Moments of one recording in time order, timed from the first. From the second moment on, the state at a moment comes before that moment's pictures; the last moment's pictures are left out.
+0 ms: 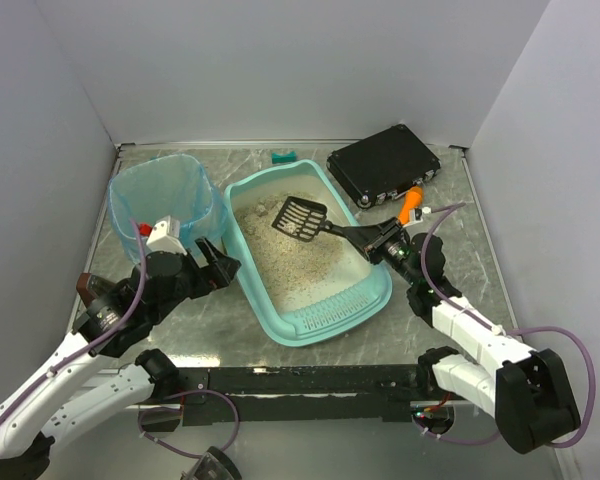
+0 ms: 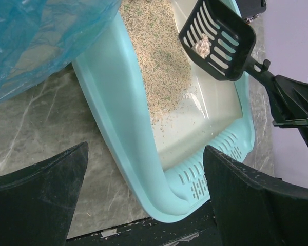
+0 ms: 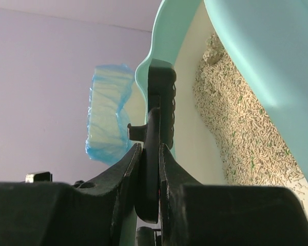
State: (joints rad) left arm -0.75 0.62 0.83 -0.68 -0.31 -0.89; right arm 0.32 1.00 0.40 0.50 -0.29 1.30
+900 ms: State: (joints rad) left arm -0.75 0.60 0.79 -0.68 -0.34 -0.91; right arm 0.34 1.04 0.56 0.38 -0.34 1.33
